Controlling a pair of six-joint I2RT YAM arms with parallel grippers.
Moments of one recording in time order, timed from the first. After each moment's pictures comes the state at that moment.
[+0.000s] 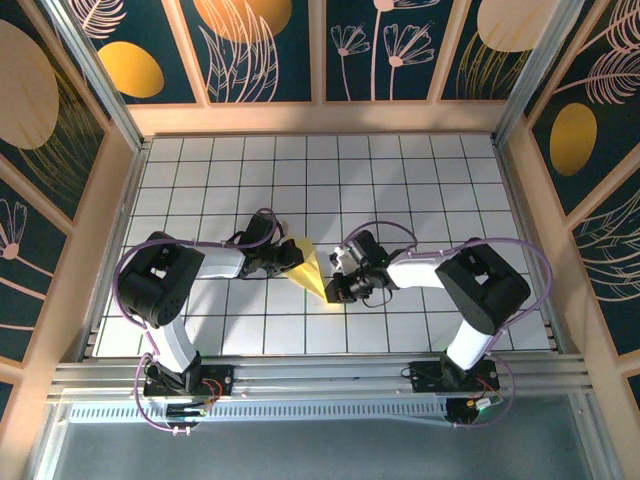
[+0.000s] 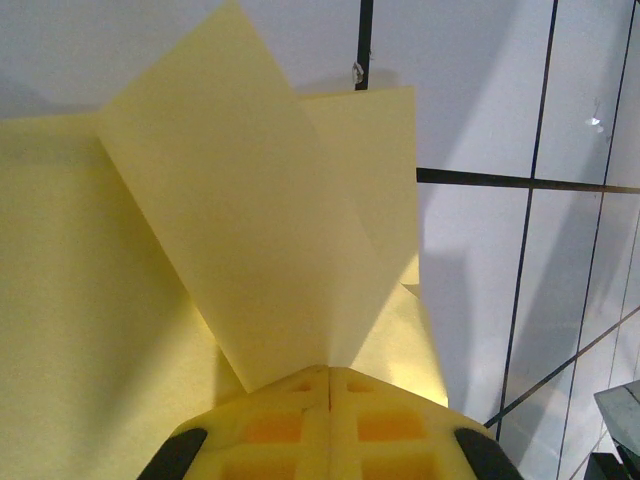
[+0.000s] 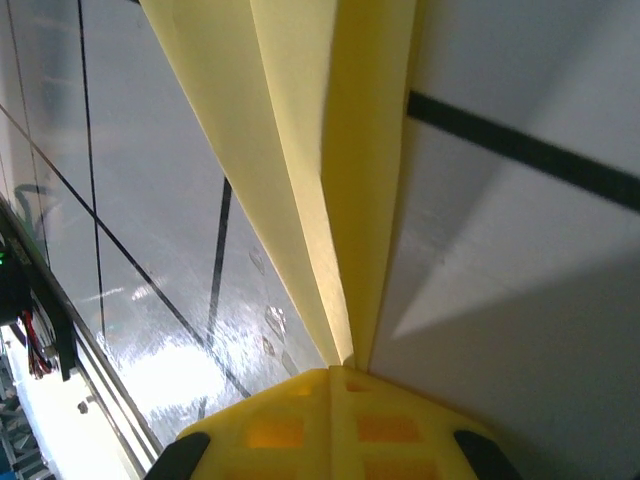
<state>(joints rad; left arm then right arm) -0.52 1.78 0.75 0.14 0.41 -0.85 0.73 1.69 0.71 -0.10 -0.62 0.55</state>
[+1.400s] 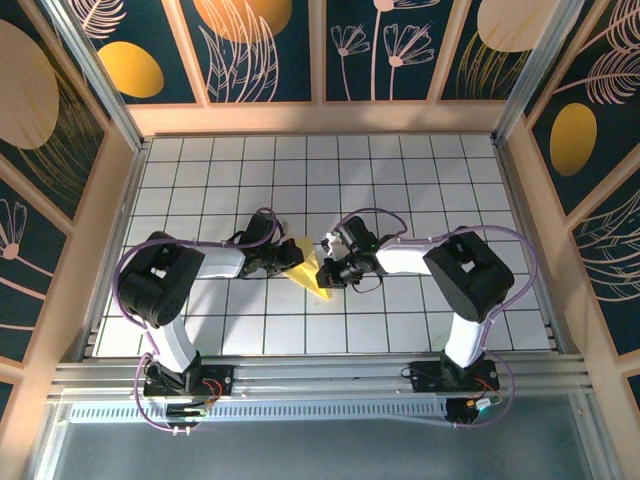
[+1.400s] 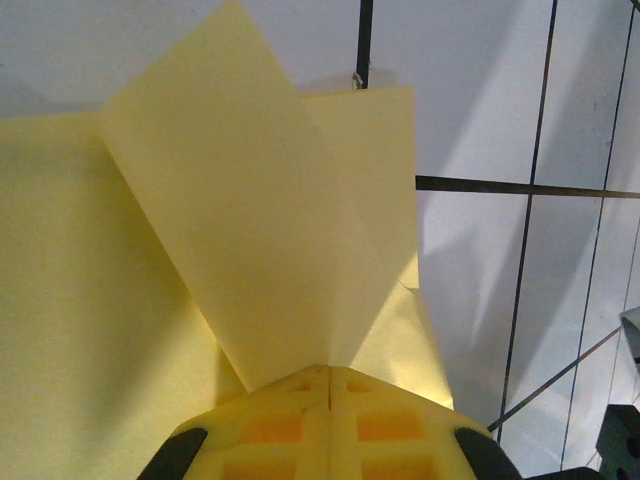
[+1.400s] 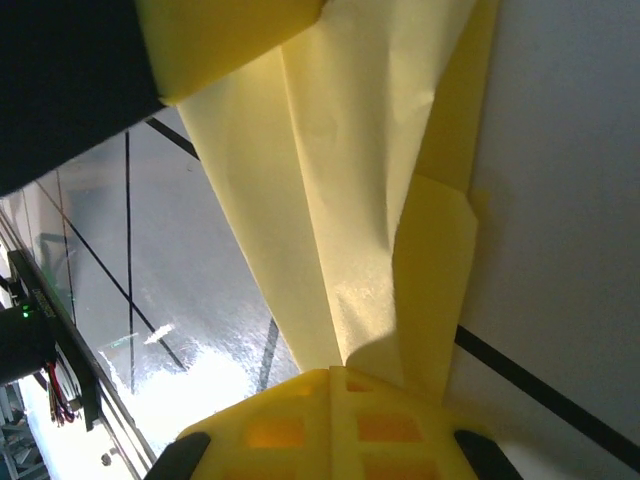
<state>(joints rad) -0.52 1.78 0.75 0.14 0.40 -0.85 0.71 1.81 0.88 -0.14 -0.62 0.55</state>
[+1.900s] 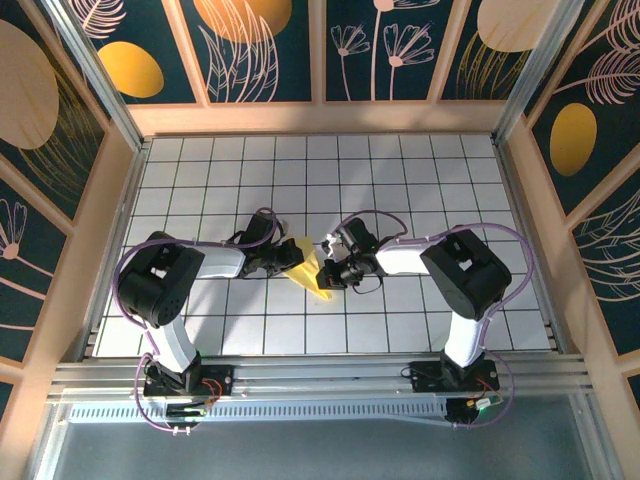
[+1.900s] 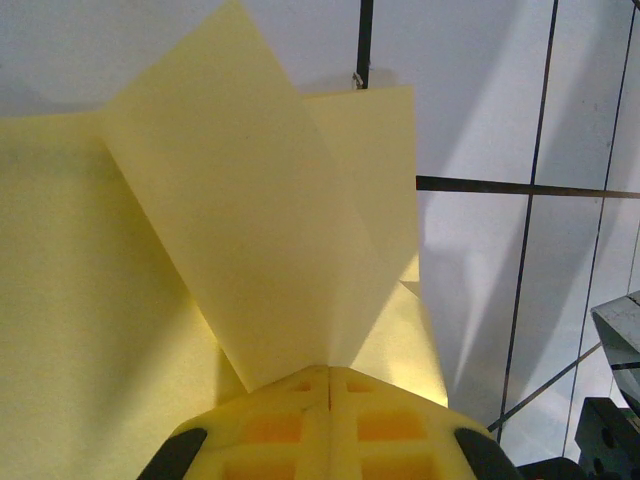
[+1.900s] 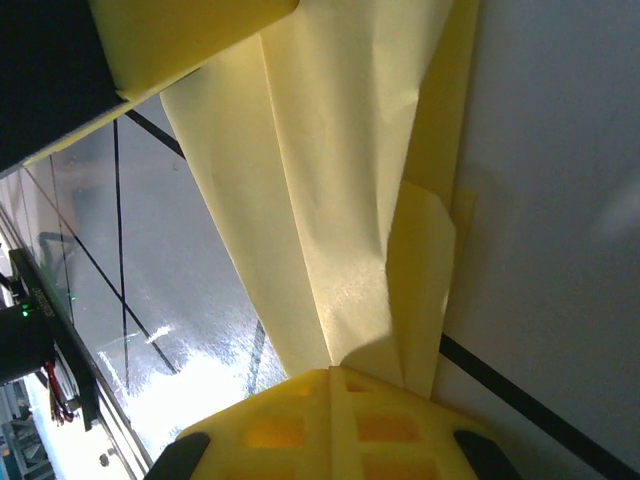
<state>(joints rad) -0.52 1.78 0.75 0.13 0.40 -0.85 0.70 1.83 0.86 -0.10 -0.64 0.55</state>
